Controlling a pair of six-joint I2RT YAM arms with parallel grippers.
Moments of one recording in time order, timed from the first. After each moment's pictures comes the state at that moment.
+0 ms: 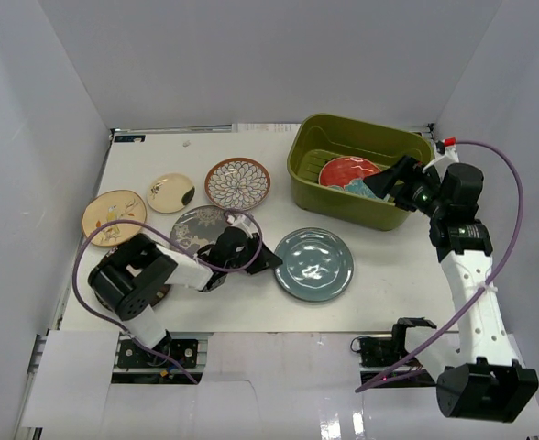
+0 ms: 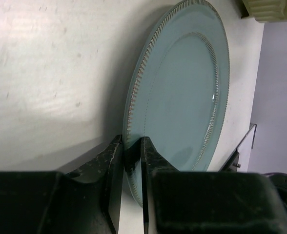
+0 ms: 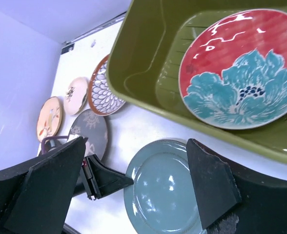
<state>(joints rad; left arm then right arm) -0.74 1.68 0.51 0.62 0.17 -0.99 -0.03 0.98 0.98 -0.34 -0.48 0.53</state>
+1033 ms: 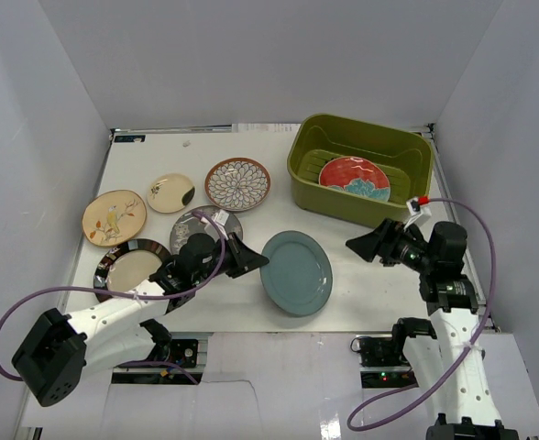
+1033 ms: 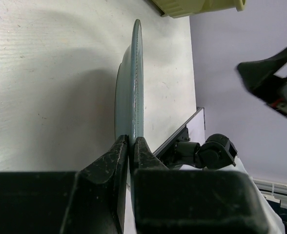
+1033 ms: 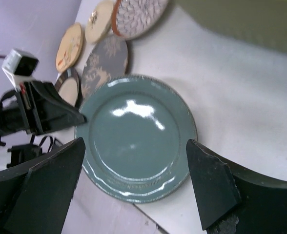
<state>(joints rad) -0.75 1.00 0.40 0.26 0.19 -1.04 -0.03 0.57 0.63 -0.43 -0.74 0.47</state>
